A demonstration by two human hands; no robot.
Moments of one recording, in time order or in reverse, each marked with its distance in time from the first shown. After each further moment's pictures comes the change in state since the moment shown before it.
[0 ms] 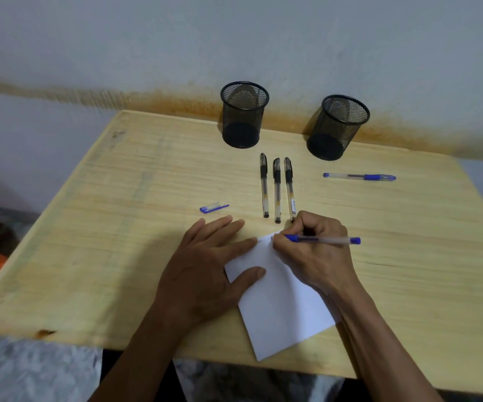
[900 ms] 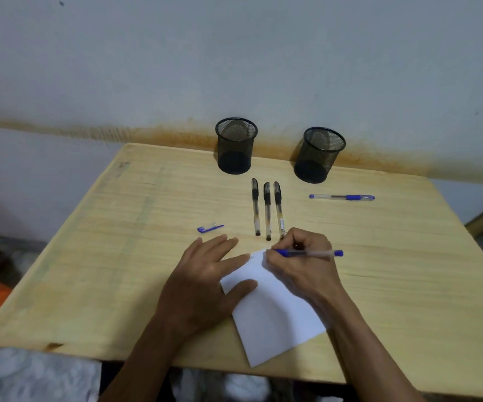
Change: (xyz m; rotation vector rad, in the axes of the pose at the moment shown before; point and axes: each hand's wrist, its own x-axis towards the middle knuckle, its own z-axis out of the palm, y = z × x) left_hand -0.005 -0.004 0.006 0.054 0.148 0.113; right_hand -0.009 -0.012 -0.006 0.128 -0.023 0.085
